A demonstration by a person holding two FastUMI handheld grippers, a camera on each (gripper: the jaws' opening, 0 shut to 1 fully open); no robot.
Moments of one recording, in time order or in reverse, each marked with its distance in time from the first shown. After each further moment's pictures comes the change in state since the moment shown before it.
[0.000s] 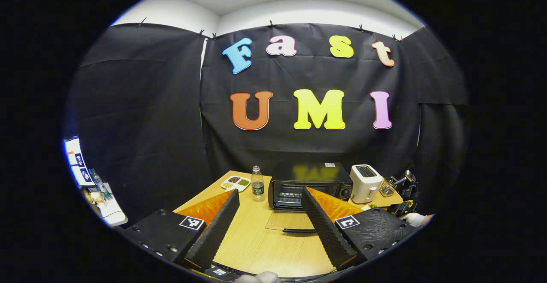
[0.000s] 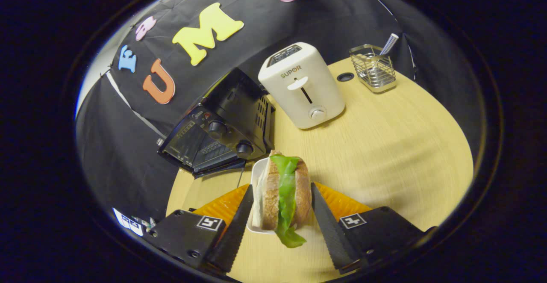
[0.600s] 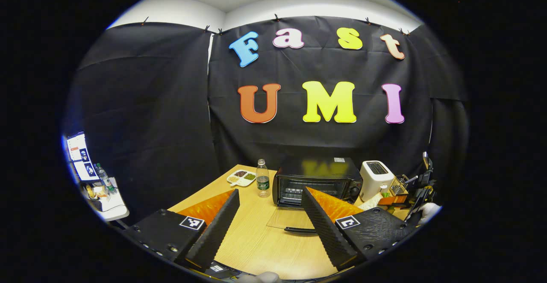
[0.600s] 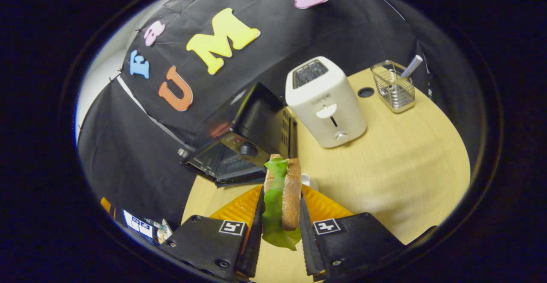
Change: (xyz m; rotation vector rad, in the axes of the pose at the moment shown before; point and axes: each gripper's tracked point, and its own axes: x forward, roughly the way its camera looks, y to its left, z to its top) left arm 0.017 -0.015 -0.017 0.015 0.040 0.028; right arm -0.047 0.070 0.054 -0.063 -0.102 0.101
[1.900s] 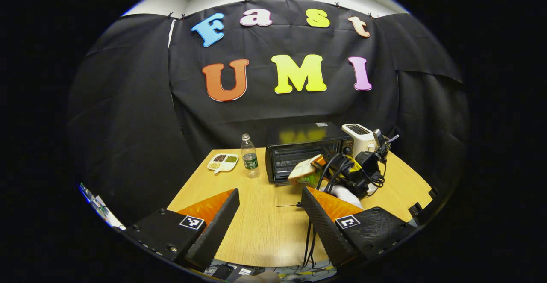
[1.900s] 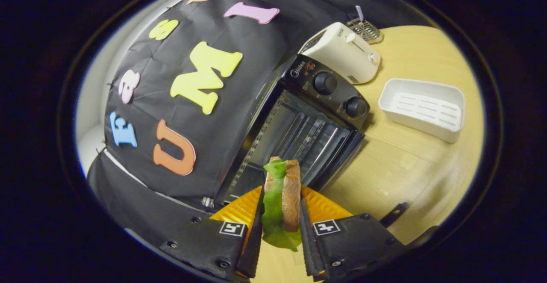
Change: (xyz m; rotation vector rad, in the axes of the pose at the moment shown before) left arm 0.017 0.065 -0.067 0.134 0.143 -0.271; right arm 0.184 0.173 -0.085 0.556 -0.389 -0.045
